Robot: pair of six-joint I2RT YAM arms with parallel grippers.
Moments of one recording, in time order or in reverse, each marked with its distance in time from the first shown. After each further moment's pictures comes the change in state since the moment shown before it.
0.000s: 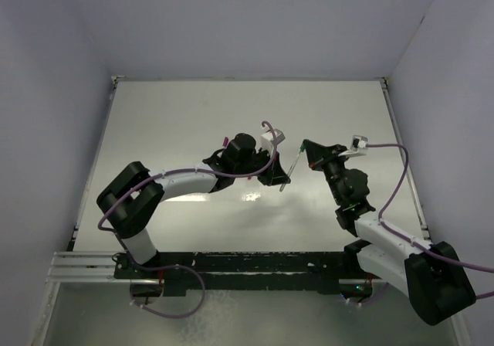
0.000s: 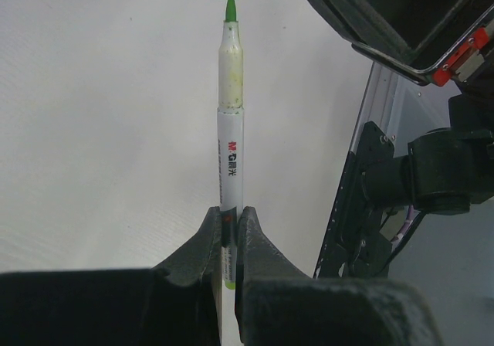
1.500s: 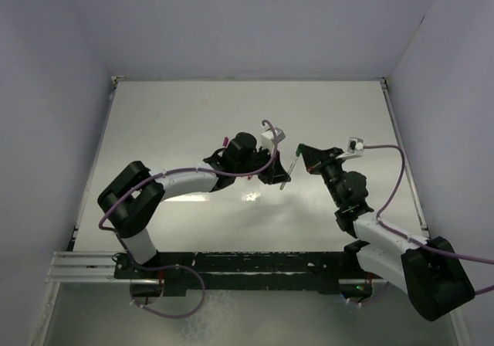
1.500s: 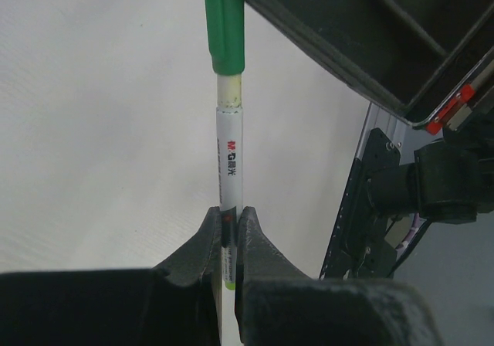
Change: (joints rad) left arm 0.000 0.004 0.008 -0.008 -0.020 0.002; right arm 0.001 0.028 -0.034 0.055 -0.063 0.051
